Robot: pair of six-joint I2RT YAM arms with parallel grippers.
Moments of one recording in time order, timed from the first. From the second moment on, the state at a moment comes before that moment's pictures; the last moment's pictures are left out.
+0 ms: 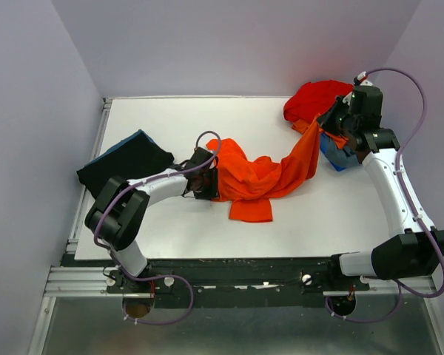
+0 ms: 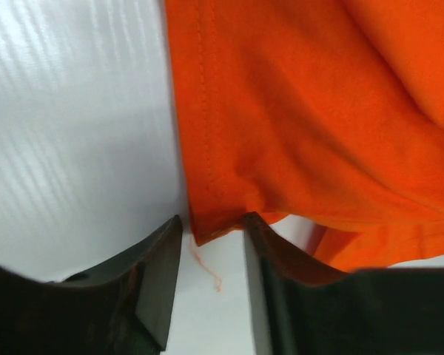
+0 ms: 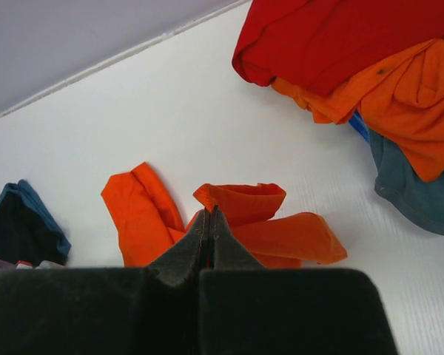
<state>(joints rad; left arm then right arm) -0.58 1.66 0.94 -0.30 0.07 -0.57 0.08 1.35 1.39 -0.51 -0.02 0.45</state>
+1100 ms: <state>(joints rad) -0.09 1.46 1.66 -0.42 -0.07 -0.63 0.03 1.81 2.42 -0.74 -0.17 0.45</state>
